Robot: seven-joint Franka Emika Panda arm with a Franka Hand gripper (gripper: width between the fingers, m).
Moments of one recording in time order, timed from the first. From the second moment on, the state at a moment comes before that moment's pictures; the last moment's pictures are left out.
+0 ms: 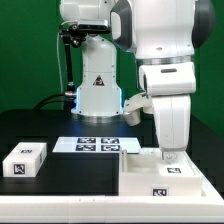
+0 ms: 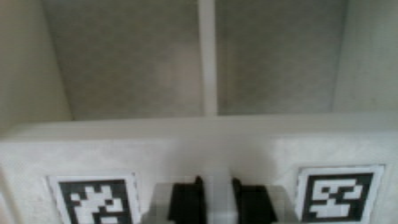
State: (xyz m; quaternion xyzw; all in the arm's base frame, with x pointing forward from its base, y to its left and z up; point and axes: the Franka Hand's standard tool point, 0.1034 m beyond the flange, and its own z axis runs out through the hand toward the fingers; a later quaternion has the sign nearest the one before) arm 0.582 0.116 0.058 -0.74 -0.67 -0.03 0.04
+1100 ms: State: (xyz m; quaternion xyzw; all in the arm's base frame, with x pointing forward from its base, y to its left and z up) arm 0.548 0.120 0.095 -0.74 -0.67 -0.05 0.01
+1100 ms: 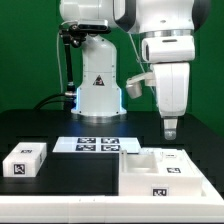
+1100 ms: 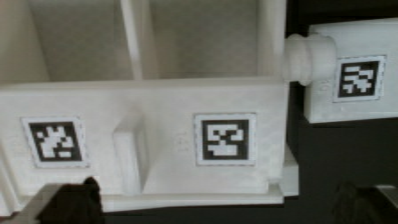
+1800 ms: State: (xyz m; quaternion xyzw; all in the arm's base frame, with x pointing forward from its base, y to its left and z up) arm 0.476 0.110 0.078 -0.74 -0.68 -0.05 0.00
